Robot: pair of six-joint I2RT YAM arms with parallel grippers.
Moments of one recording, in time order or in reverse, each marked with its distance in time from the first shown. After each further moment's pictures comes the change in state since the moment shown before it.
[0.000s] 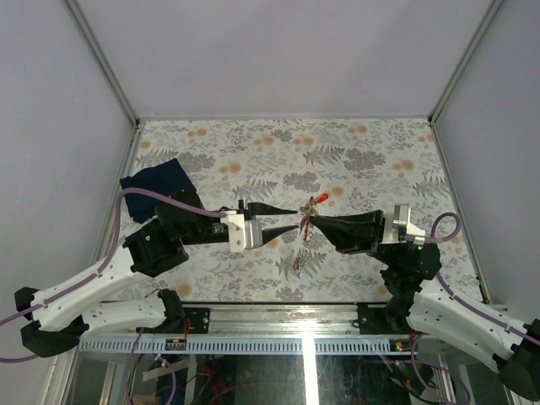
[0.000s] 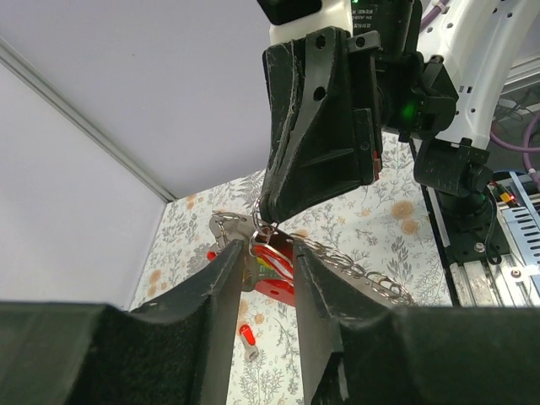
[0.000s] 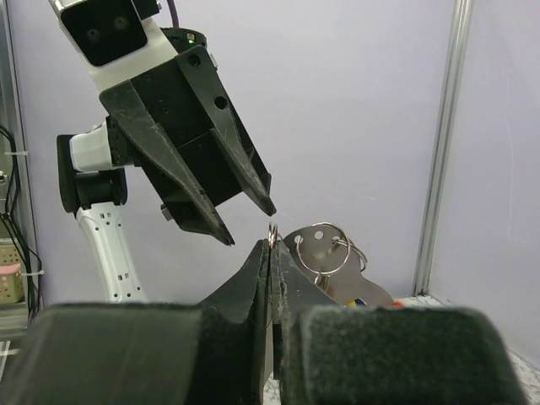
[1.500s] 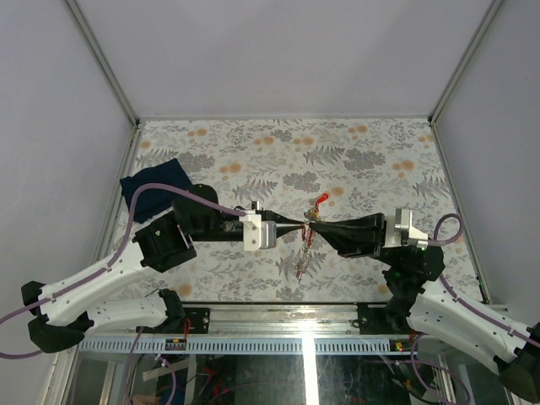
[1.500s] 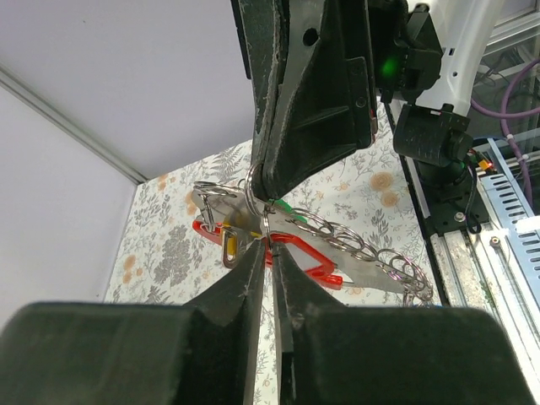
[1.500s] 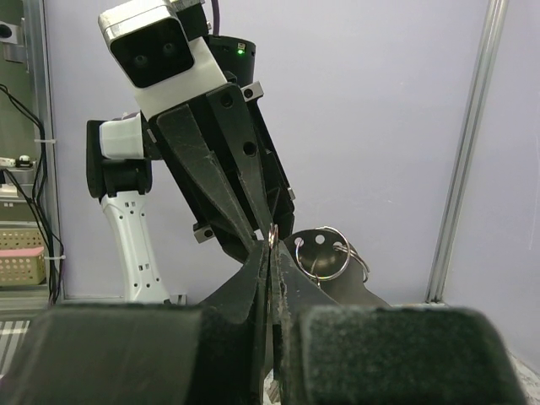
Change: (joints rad) left arm 0.006 0.062 0.027 -0.081 0.048 0.031; right arm 0.000 -0.023 0.015 -0.029 -0.070 0.005
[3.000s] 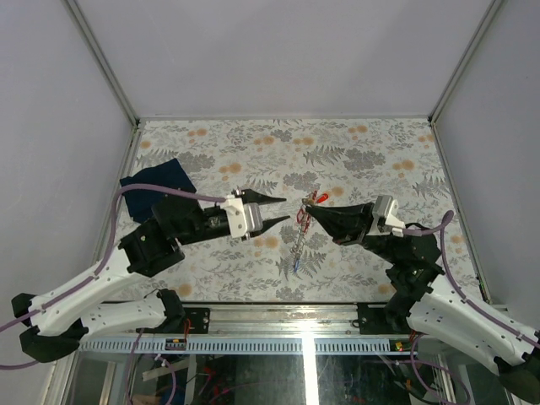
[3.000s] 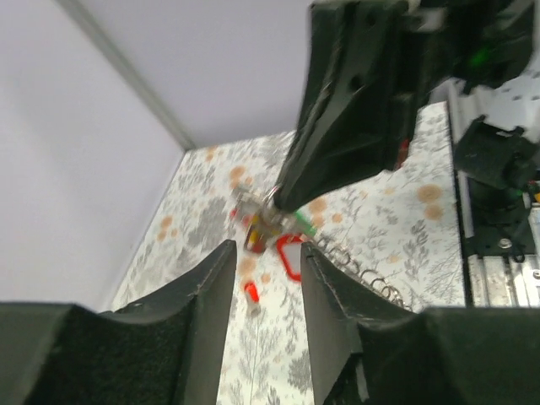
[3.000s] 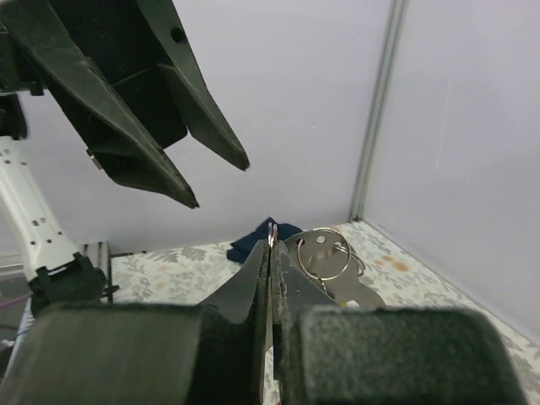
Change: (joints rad) left arm 0.021 -0.082 -0.024 0.024 -0.148 -0.068; right arm 0.000 -0.014 0.091 -0.355 0.132 -0.207
